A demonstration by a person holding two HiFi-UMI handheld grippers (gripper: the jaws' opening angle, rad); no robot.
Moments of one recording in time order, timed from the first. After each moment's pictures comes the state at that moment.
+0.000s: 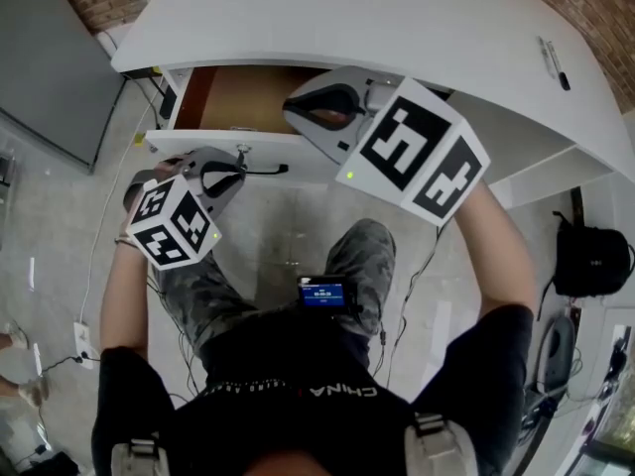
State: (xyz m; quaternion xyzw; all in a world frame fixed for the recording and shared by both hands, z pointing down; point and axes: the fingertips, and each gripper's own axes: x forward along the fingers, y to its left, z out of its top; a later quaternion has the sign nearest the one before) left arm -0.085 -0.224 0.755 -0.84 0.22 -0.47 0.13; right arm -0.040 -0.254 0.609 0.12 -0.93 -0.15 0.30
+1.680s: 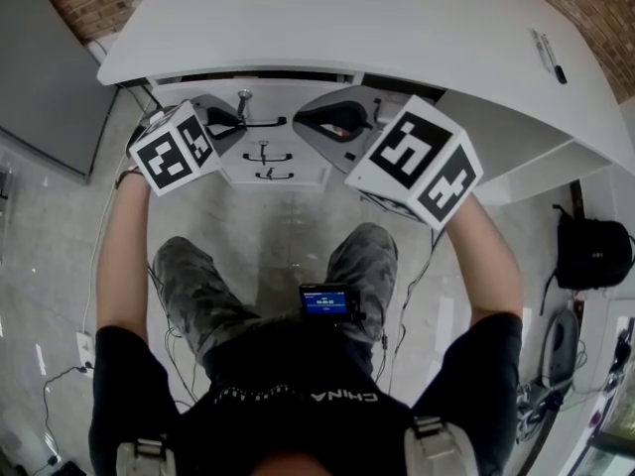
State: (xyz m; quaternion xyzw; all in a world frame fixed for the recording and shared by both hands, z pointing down) left arm -0.084 -0.320 0.749 -0.84 0.21 -0.48 0.10; right arm -0.014 -0.269 0.639 0.16 -0.94 -0.08 0.29
